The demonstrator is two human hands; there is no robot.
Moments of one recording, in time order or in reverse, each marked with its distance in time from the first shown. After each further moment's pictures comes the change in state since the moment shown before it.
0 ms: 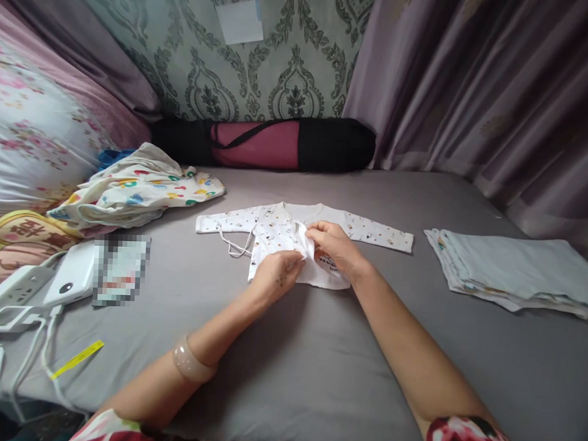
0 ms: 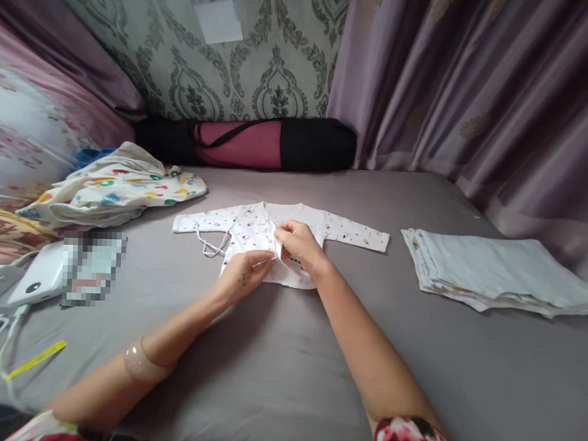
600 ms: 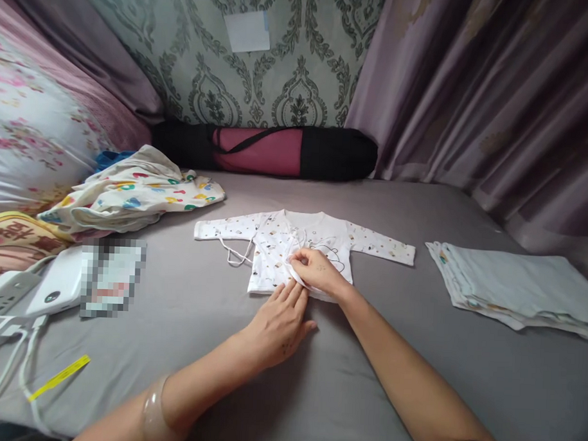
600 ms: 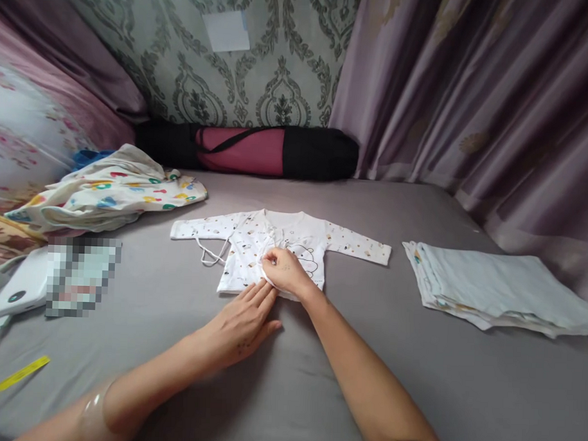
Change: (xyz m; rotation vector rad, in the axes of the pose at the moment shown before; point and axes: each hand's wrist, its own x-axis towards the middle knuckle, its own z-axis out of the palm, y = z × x) left_hand -0.047 0.019 0.008 0.461 -0.254 0.252; right_hand 0.004 0.036 0.023 -0.454 -0.061 -0.163
